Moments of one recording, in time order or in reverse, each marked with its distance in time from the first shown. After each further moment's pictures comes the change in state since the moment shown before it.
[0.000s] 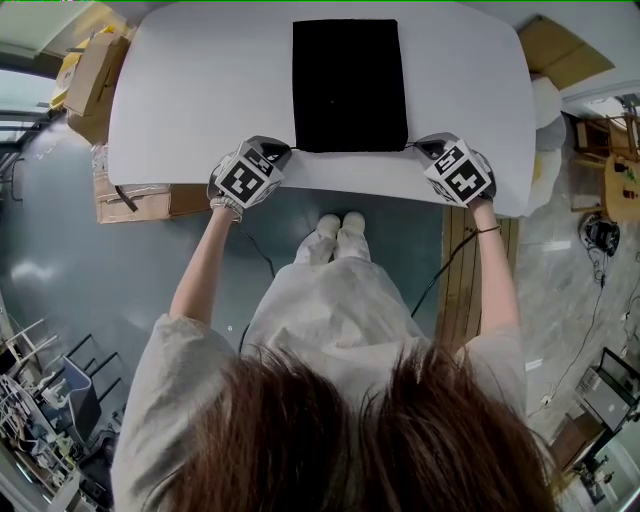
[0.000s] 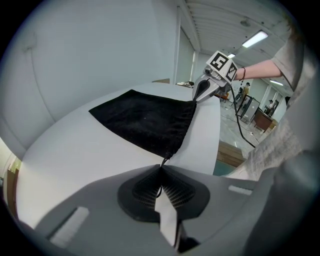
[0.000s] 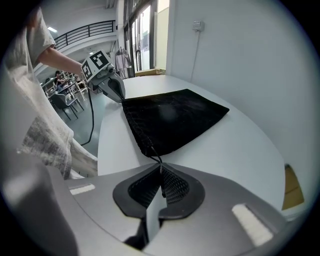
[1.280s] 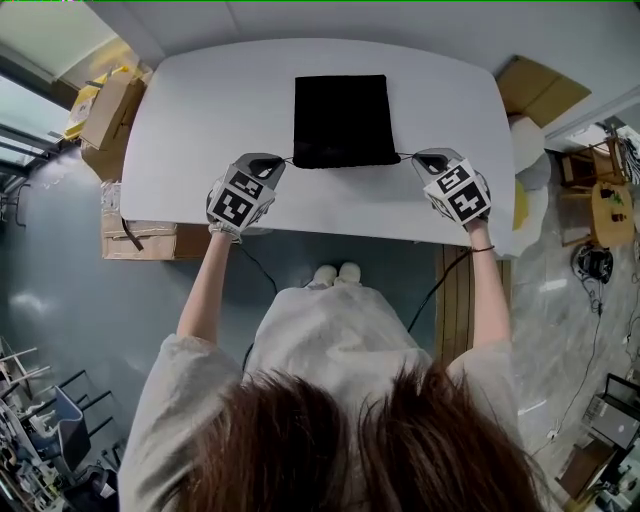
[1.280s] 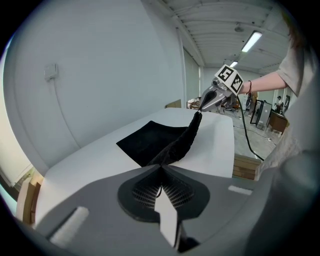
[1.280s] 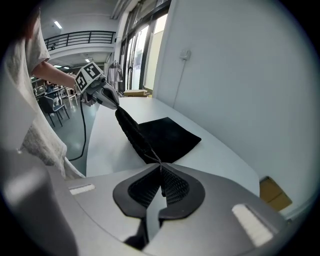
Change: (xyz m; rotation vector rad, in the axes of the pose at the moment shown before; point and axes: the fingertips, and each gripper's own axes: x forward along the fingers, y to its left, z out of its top) left arm -0.065 0.050 0.070 -0.003 -0.234 0.194; right arm -0.063 -0.051 0.061 0.021 -0.203 -0.184
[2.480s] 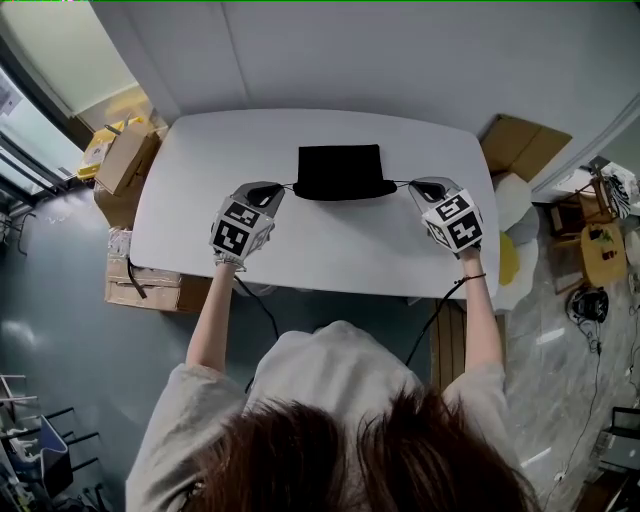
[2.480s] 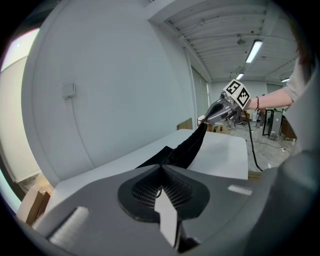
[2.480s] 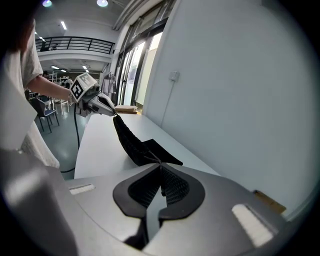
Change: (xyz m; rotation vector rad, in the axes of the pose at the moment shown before) left arm -0.035 0.052 0.077 -0.050 -0.208 0.125; right arm -0.035 -0.053 0.070 0.011 -0.166 -0.114
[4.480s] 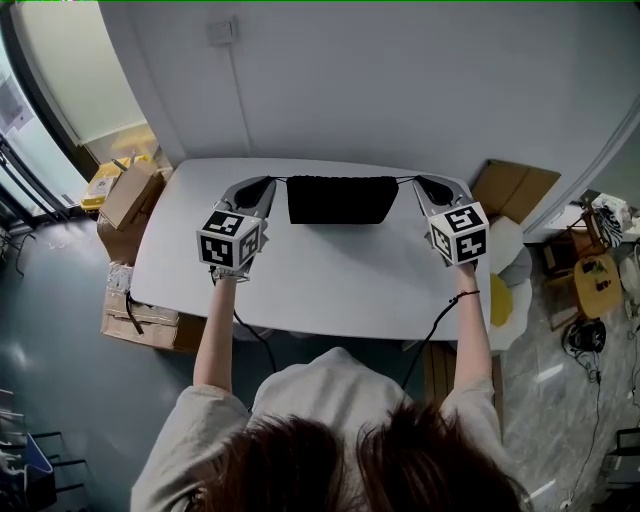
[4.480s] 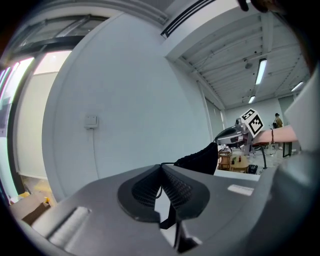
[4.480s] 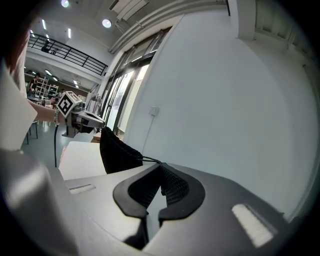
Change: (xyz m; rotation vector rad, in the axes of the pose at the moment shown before) left arm -0.040 0.061 0.122 -0.134 -0.364 0.155; right arm -0.047 -0.070 0.111 0.065 -0.331 -0.198
